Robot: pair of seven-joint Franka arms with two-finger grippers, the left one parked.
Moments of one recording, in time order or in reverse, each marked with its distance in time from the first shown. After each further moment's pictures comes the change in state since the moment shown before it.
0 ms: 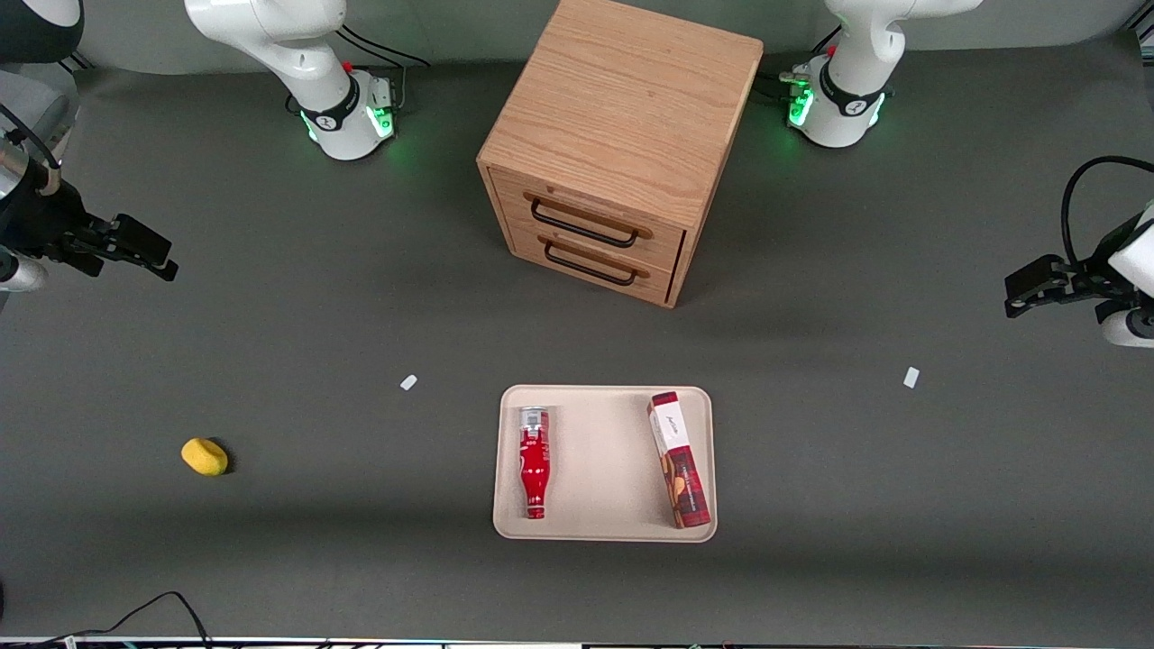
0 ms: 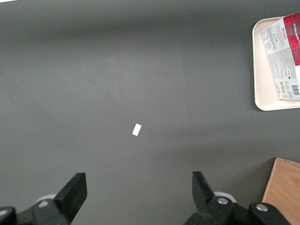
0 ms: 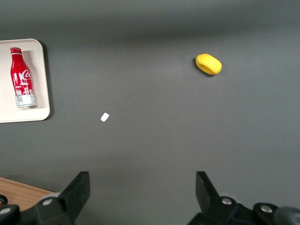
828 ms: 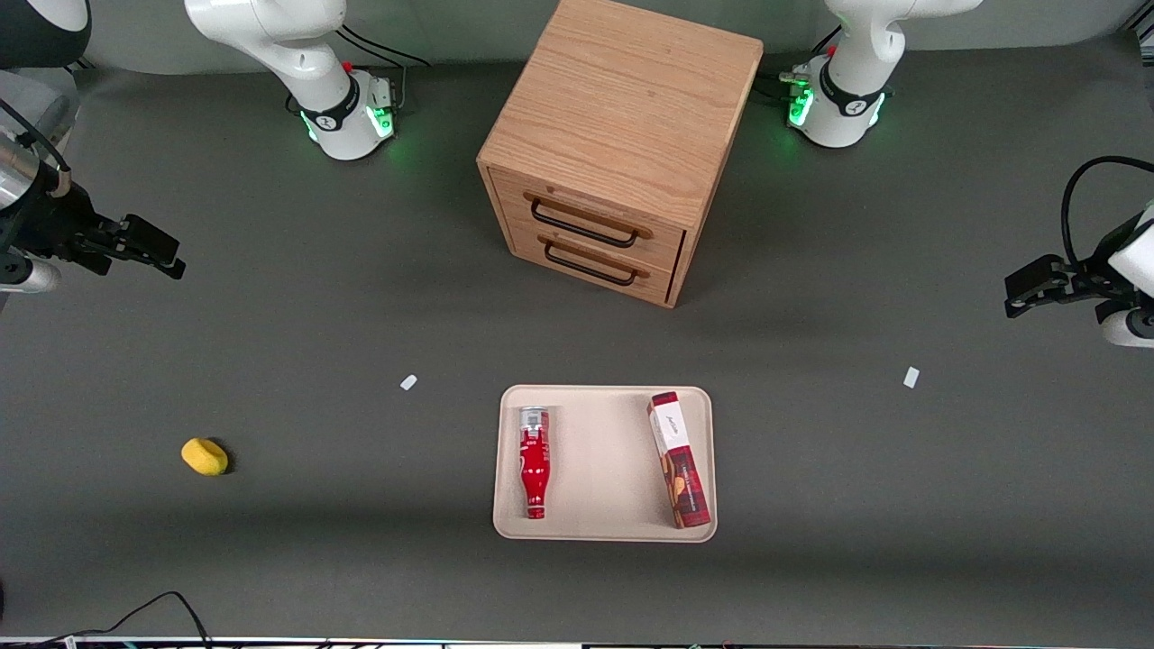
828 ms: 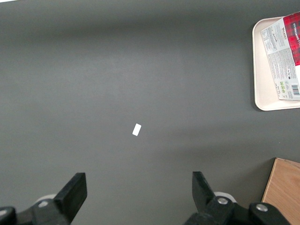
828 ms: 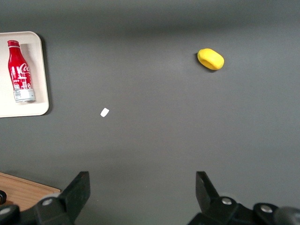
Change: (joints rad) arm 0.010 0.001 0.000 -0.010 0.000 -0.010 -0.001
